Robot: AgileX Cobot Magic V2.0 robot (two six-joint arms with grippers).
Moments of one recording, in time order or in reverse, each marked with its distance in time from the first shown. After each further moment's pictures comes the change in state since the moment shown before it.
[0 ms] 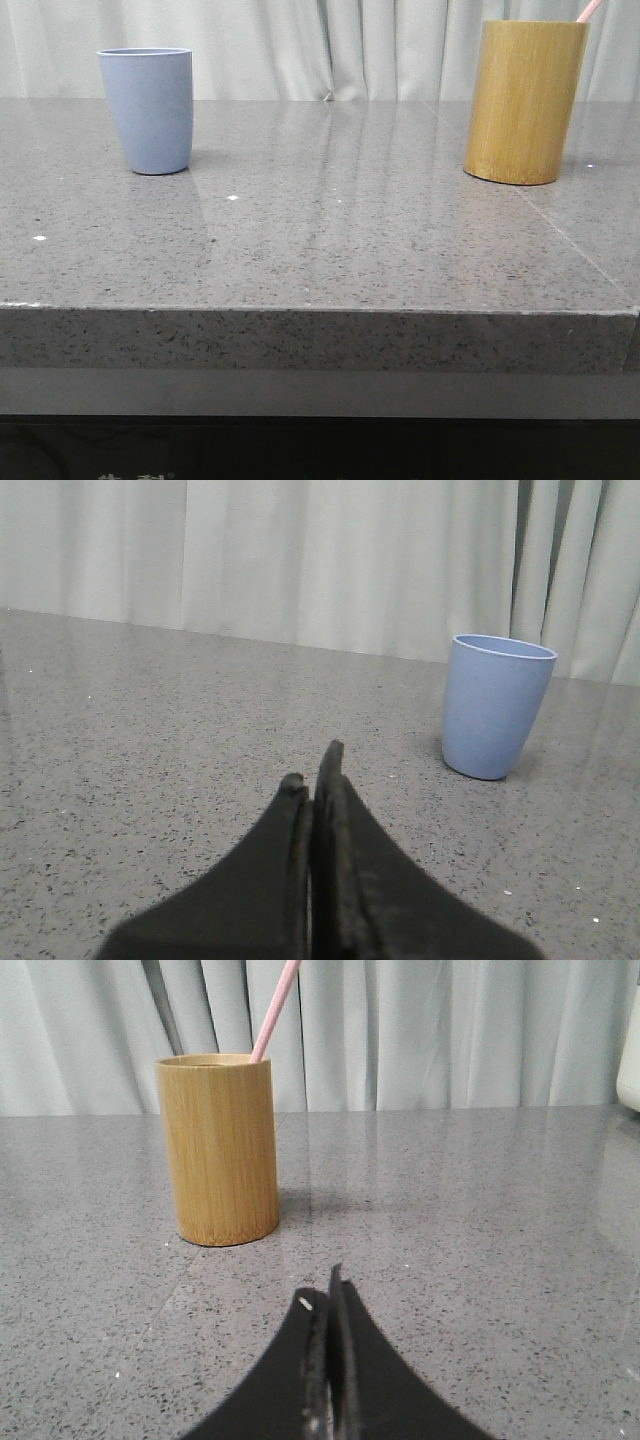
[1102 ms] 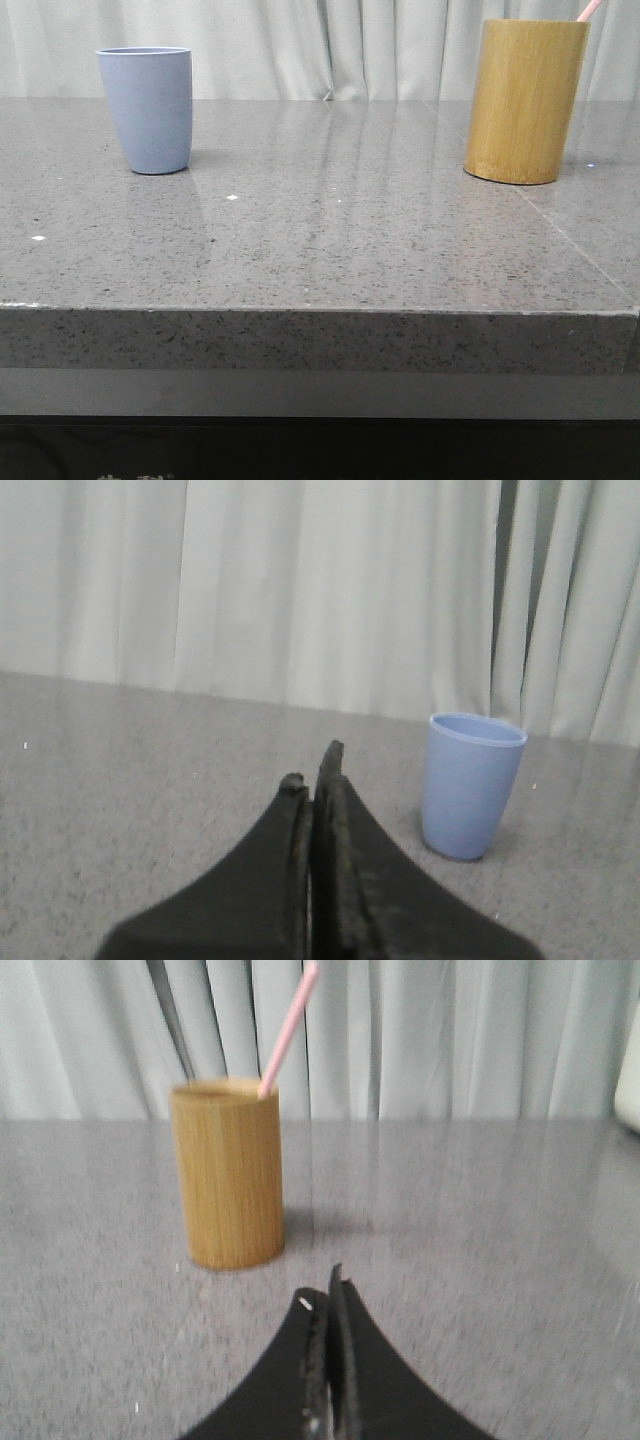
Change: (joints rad) left arm 0.000 0.000 -0.186 0.000 0.087 0.000; right arm 0.000 0.000 -0.169 -0.021 0.181 0.000
